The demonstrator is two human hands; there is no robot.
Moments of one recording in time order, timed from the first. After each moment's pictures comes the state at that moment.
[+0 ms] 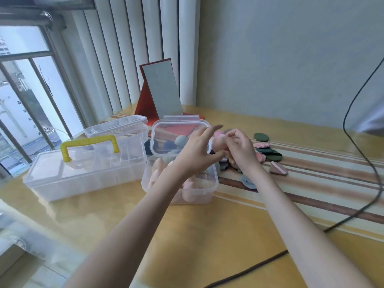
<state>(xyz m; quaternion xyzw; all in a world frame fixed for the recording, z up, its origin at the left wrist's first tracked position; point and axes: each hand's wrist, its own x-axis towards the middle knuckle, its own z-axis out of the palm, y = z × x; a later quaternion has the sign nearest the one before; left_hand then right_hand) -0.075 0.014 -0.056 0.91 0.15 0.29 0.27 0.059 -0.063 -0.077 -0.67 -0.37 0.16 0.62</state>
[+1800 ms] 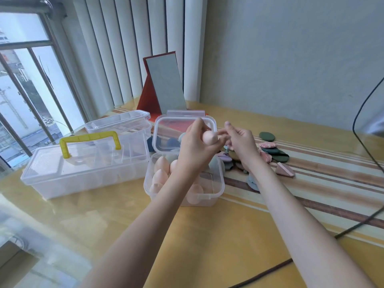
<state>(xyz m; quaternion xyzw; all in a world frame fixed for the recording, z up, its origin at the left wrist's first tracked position) -0.073 0.015 -0.062 0.77 0.24 0.47 0.36 0.066 -0.035 -0.075 -0.65 -0.36 0.21 0.64</state>
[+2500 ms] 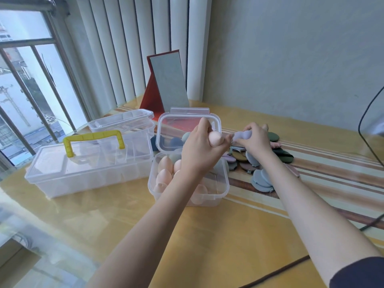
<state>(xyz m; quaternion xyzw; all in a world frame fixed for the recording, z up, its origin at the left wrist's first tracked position) -0.072 0.015 -0.063 0.79 0.25 0.47 0.30 0.124 -0.026 -0.090 -0.86 -0.35 0.02 0.37</state>
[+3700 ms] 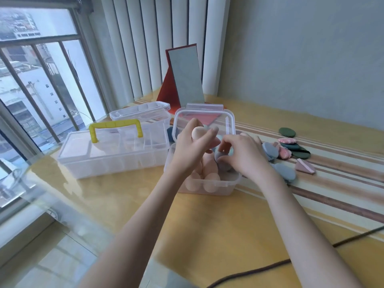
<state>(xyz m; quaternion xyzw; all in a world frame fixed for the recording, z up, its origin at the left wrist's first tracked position) -0.132 0.012 -0.056 0.70 0.24 0.44 0.51 -0.014 -0.071 -0.043 -0.81 -0.55 0.01 0.21</state>
